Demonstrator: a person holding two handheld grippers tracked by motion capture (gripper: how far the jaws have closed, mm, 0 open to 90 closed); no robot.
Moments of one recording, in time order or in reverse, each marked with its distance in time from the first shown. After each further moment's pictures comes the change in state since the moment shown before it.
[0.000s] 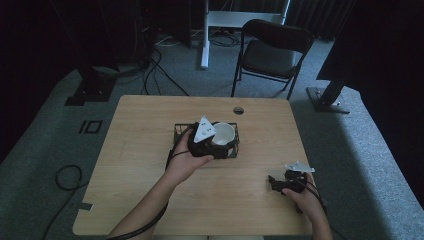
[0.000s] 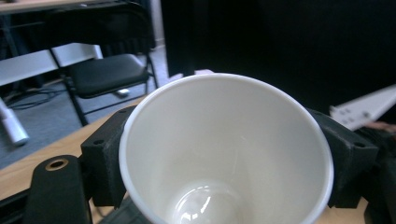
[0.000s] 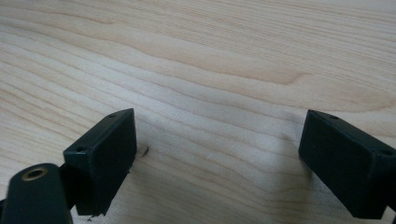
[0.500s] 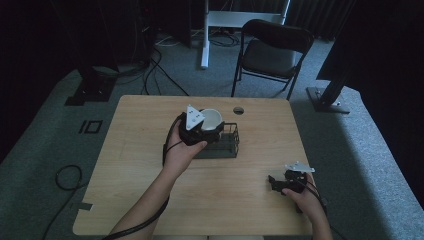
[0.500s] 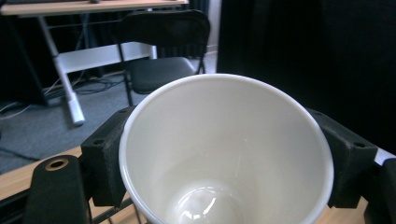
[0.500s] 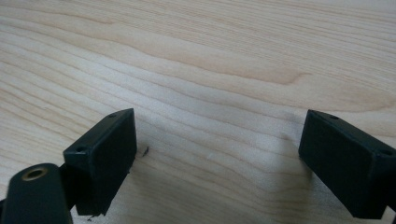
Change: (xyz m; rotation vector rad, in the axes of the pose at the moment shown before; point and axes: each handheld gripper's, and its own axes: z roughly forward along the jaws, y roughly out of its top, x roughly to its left) left arm 0.032 0.002 0.001 -0.019 0.217 -0.113; right arm 0.000 0.000 0.000 -0.002 0.000 0.001
